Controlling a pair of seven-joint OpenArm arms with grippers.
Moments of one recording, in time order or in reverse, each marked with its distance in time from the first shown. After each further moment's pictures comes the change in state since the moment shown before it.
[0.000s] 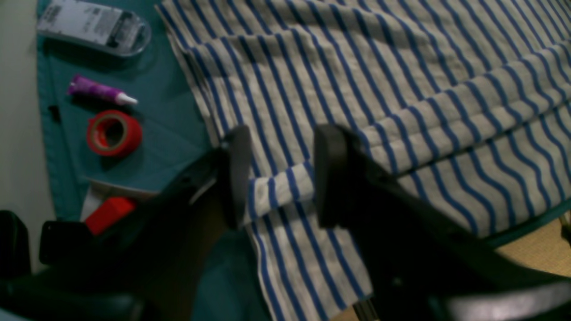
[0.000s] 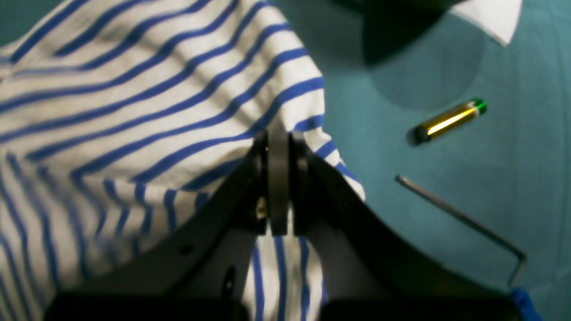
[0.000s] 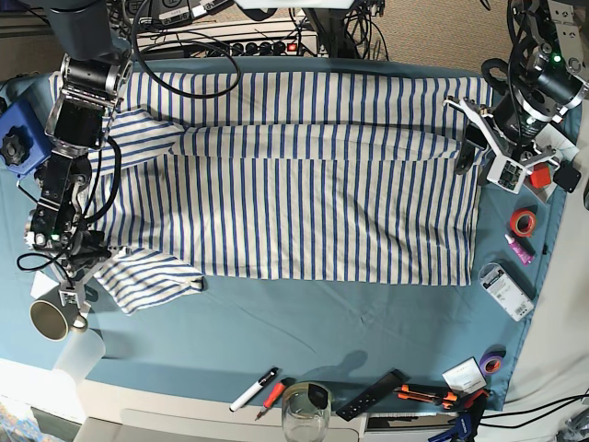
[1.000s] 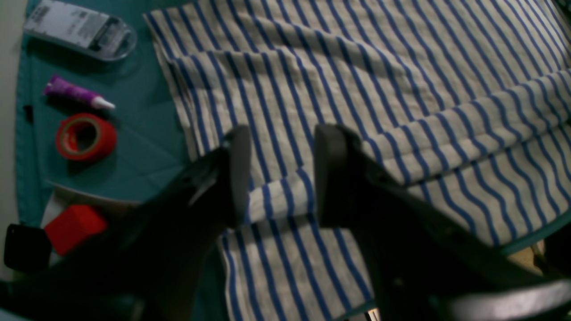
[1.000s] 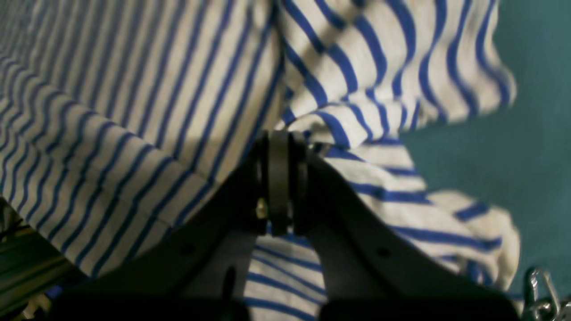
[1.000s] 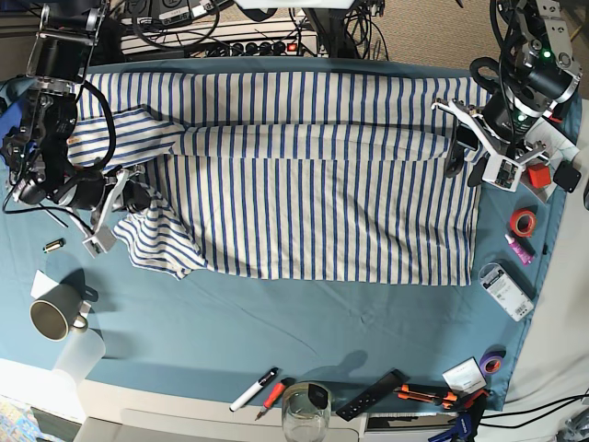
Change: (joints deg) left arm 0.0 5.0 0.0 0.0 0.0 0.0 -1.9; right arm -18.8 8.3 -0.1 19.0 42.8 17.5 -14.6
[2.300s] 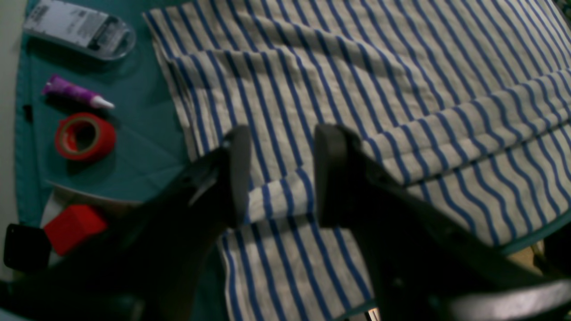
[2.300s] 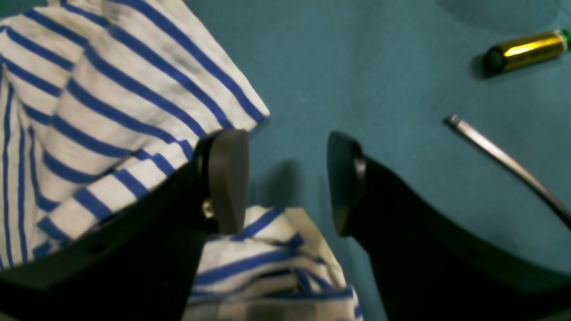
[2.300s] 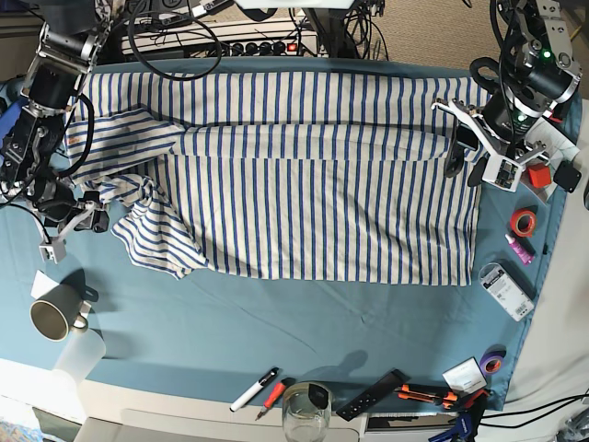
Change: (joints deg) left arm 0.0 0.0 0.0 0.0 0.0 0.0 0.1; right arm 9.3 -0.7 7.8 -25.2 -22.5 -1.4 22.4
